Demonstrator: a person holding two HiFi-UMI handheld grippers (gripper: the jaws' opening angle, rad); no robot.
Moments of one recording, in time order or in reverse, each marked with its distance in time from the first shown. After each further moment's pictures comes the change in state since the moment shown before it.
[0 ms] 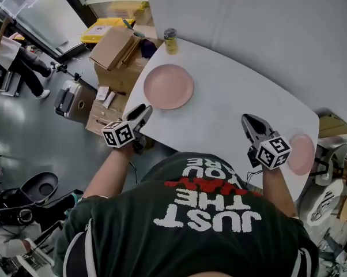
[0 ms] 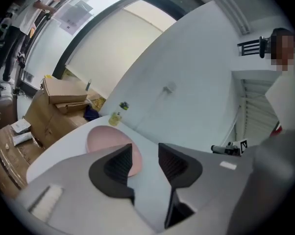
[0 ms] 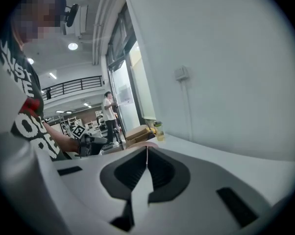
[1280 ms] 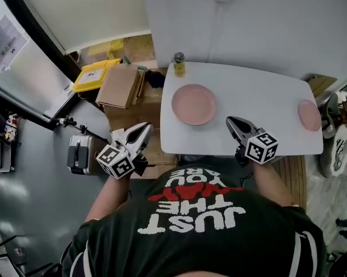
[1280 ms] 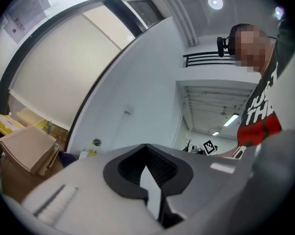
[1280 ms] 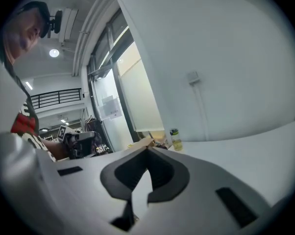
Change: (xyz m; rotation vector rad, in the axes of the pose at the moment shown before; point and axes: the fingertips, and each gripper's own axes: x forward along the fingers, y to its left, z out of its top) left arm -0.141 0.028 0.176 0.340 -0.023 -0.537; right arm 0.143 0.203 0.045 0.166 -0.160 -0.220
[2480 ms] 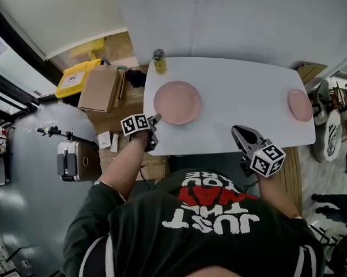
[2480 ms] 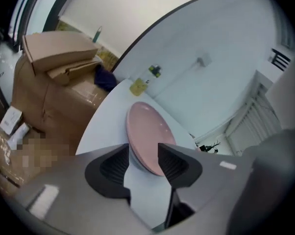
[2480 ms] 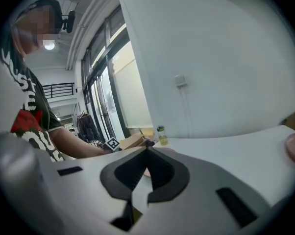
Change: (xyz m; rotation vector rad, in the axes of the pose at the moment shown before) left arm 0.129 0.151 -0.234 -0.606 0.500 0.377; right arm -0.073 -0.028 -0.019 -0.016 0.032 -0.105
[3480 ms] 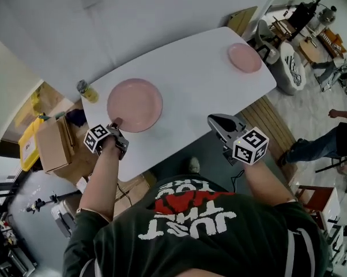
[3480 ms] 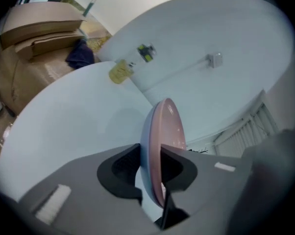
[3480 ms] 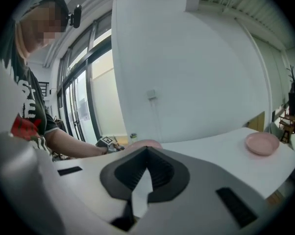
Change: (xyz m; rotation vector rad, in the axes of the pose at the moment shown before) left arm 0.085 -0.082 0.028 -0.176 0.065 -0.088; right arm -0.093 -0.053 -0.006 0.054 -0.105 -0.309
